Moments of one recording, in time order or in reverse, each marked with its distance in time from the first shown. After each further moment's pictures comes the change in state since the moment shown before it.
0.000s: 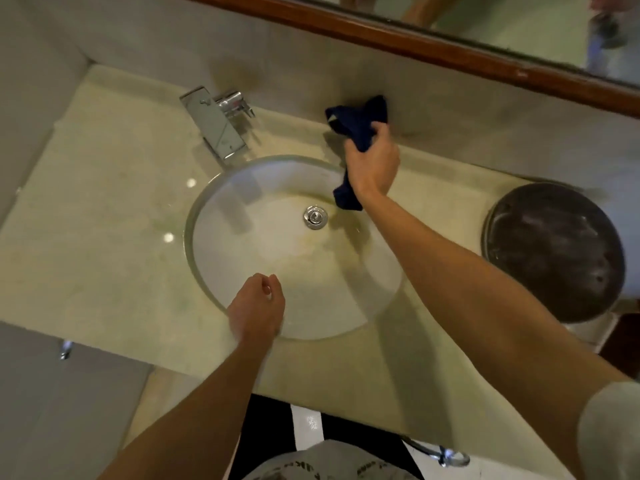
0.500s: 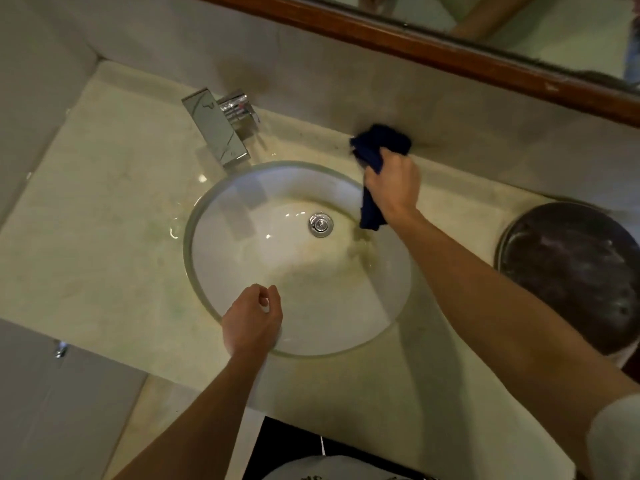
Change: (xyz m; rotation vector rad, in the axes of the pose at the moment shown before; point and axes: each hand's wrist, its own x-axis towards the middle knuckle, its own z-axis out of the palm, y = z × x) left_hand -0.002 0.008 -0.002 0.068 0.024 -0.002; right_hand 0.037 0.055 0.002 -0.522 -0.217 -0.286
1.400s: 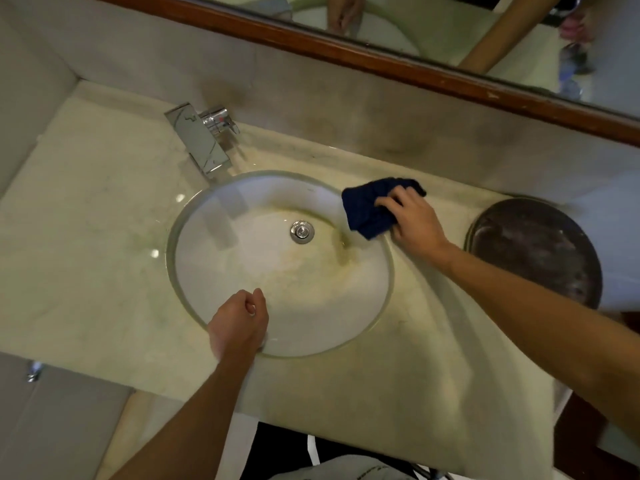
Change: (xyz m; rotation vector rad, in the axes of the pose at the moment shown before) left_hand 0.003 -0.005 0.003 -0.002 0.007 0.015; right_hand -0.064 0.098 -0.049 -0.142 -0.115 -0.552
